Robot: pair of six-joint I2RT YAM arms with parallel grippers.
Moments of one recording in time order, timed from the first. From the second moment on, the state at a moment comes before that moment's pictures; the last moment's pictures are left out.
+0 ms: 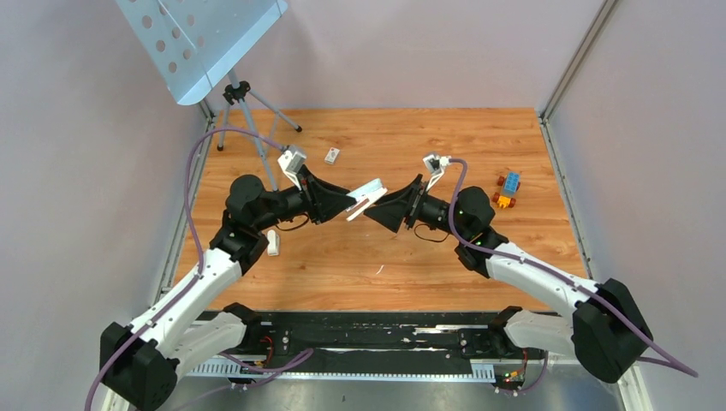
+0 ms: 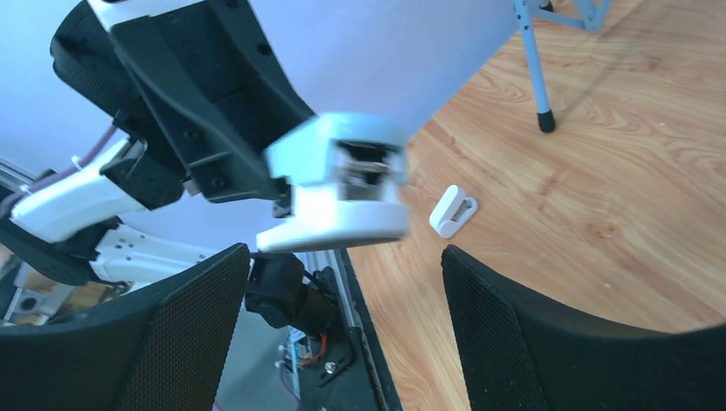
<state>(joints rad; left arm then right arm) -0.46 0.95 0.70 0.27 0.65 -0.46 0.65 1.12 0.60 0.66 -0.53 0.77</state>
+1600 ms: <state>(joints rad) -0.47 0.89 0.78 0.13 0.88 -0.23 0.68 1.04 0.67 0.47 -0.76 0.63</state>
